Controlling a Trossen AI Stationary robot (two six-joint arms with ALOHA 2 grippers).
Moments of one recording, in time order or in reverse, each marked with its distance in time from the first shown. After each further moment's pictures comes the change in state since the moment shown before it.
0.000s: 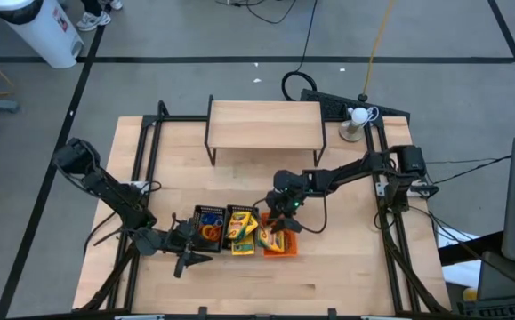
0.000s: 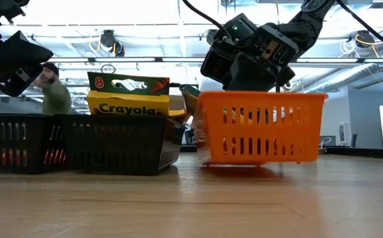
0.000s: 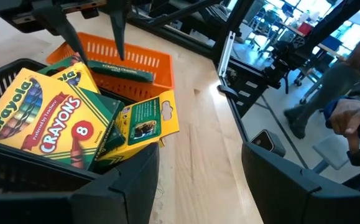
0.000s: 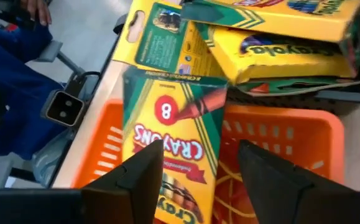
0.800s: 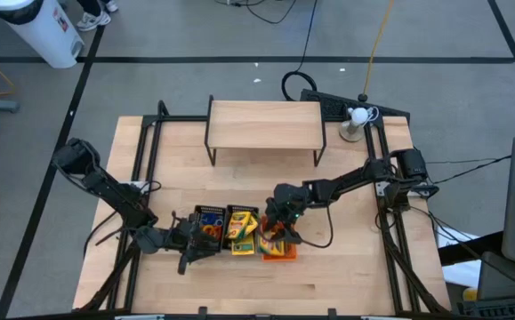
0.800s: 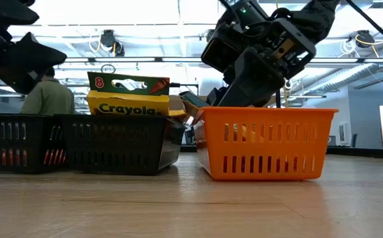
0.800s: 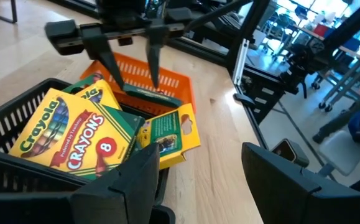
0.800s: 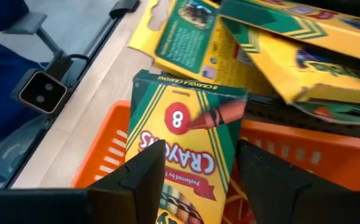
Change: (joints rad) left arm 0.024 0.000 0.000 0.003 -0.043 0.062; right arm 0.110 -0.001 0.000 0.035 0.157 -0.092
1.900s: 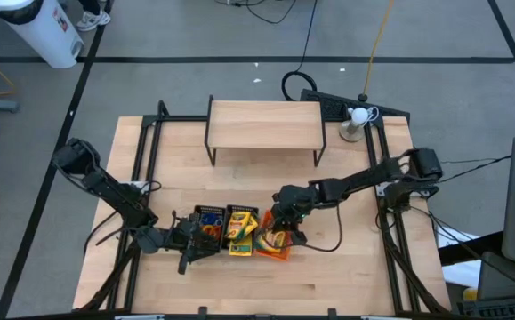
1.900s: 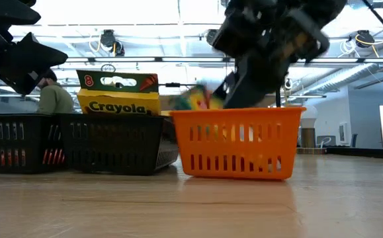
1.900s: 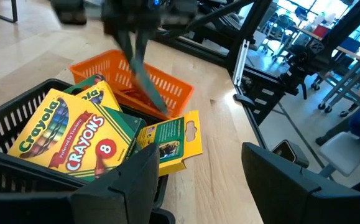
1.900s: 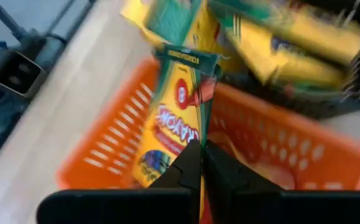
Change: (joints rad) left arm 0.005 0.000 0.000 0.001 0.002 -0.006; right arm 0.042 -0.118 -0.003 -0.175 0.159 -0.049
